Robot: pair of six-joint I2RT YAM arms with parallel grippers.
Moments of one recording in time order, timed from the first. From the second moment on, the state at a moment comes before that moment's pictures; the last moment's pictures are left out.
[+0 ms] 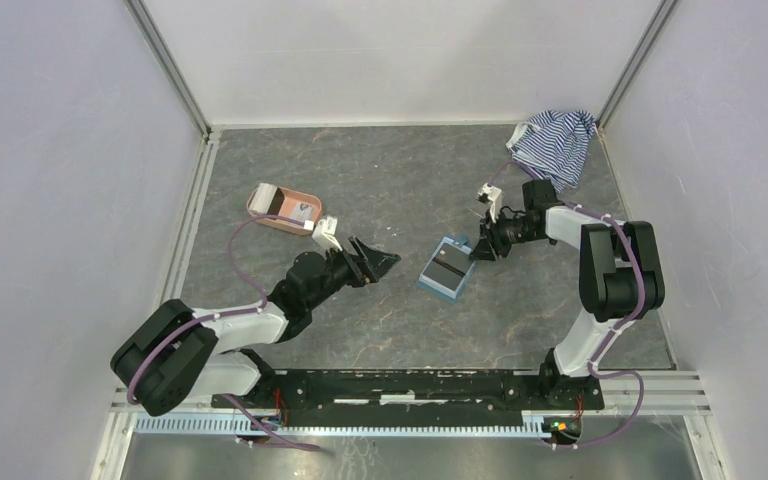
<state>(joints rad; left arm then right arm) -0.70 1.26 0.30 0.80 0.06 -0.91 0.05 1.77 0.96 -0.41 -0.92 -0.64</state>
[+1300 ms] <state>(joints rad) -0.70 1.30 0.30 0.84 0.08 -0.94 0.09 1.69 0.94 -0.54 -1.07 -0.71</state>
